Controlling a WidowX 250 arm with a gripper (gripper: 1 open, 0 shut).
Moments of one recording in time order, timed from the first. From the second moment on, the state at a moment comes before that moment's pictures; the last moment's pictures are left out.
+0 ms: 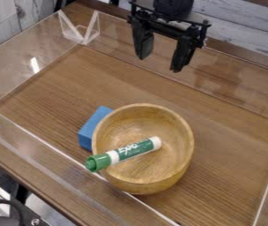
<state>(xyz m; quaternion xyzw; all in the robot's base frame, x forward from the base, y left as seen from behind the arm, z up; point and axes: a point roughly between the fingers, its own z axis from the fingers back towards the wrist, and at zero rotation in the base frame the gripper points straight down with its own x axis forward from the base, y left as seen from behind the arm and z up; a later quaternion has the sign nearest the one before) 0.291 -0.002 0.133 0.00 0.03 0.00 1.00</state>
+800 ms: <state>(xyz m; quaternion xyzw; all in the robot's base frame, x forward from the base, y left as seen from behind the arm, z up) 0.214 -0.009 0.101 0.01 0.02 -0.17 0.99</state>
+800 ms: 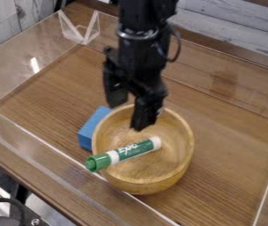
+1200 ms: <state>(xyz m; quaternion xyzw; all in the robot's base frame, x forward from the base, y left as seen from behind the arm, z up) 0.201 -0.010 0.074 0.01 -0.01 -0.19 0.98</state>
